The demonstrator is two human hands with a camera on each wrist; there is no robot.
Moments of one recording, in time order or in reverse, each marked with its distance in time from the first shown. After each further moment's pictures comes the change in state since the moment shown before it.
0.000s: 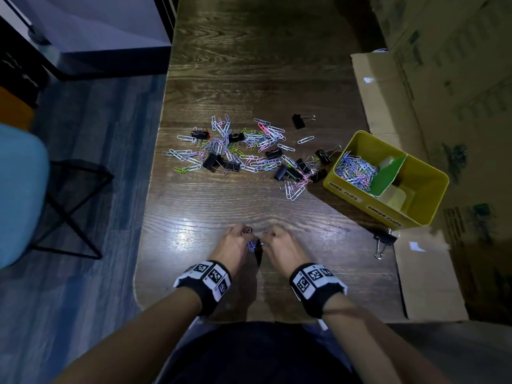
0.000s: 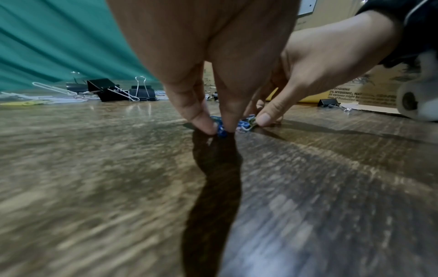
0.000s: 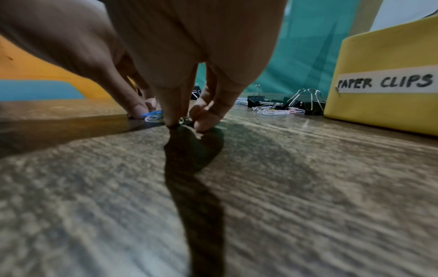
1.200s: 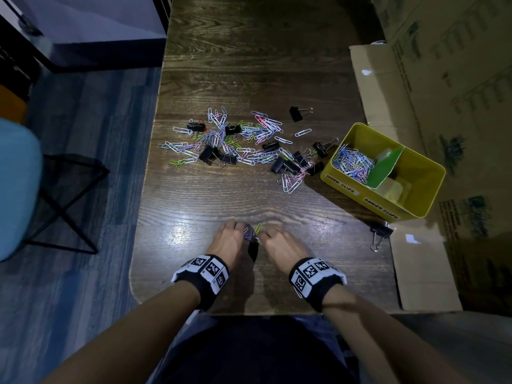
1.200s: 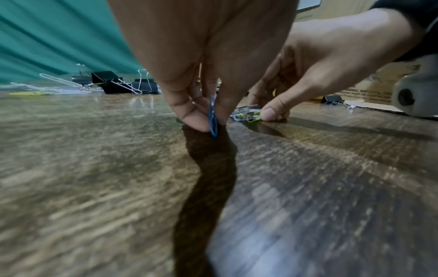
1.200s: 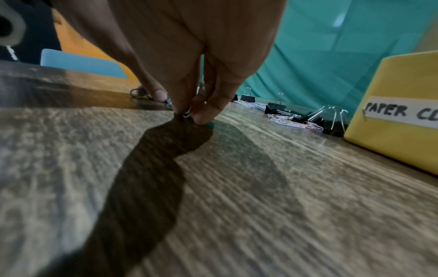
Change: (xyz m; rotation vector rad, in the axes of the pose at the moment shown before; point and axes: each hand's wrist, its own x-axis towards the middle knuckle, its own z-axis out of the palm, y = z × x) left_hand 0.001 -0.005 0.011 -0.009 0.015 -0.062; right_hand -0.014 -0.002 -0.007 -0.178 -0.004 -0.205
